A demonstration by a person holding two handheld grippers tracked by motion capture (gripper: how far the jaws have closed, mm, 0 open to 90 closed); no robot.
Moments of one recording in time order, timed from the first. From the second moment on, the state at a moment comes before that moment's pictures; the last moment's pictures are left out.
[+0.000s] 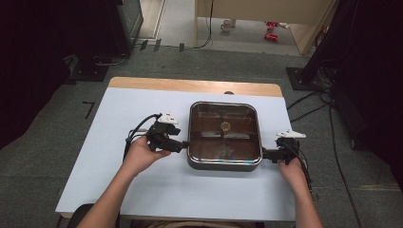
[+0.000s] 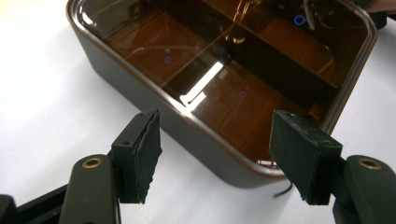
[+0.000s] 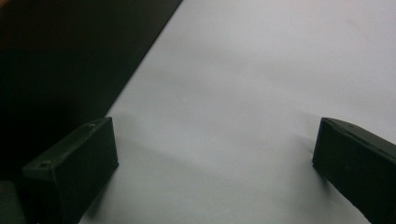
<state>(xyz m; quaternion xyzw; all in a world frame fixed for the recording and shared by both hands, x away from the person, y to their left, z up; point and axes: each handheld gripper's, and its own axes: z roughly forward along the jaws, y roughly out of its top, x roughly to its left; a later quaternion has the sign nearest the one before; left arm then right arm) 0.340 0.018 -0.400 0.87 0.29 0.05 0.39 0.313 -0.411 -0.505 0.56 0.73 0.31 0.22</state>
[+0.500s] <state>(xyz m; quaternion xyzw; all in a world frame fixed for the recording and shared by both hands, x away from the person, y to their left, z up) 0.359 -0.019 -0.385 0.89 0.26 0.02 0.38 0.313 -0.411 -0.505 0.56 0.73 0.31 0.22</state>
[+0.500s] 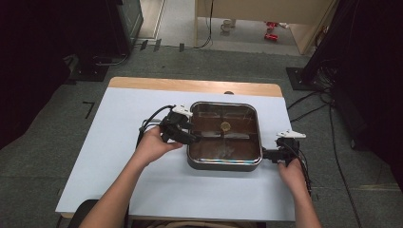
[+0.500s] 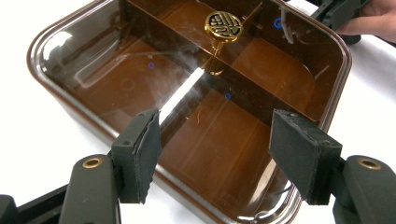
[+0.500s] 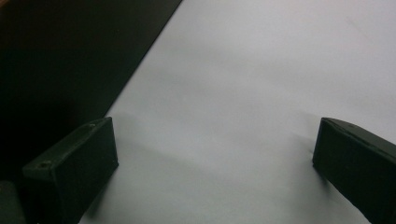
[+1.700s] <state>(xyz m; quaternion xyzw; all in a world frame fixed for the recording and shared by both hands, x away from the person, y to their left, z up) 0.396 -0.096 -0.412 0.88 0.23 0.02 0.41 0.313 -0.411 -0.505 0.57 0.73 0.31 0.22</state>
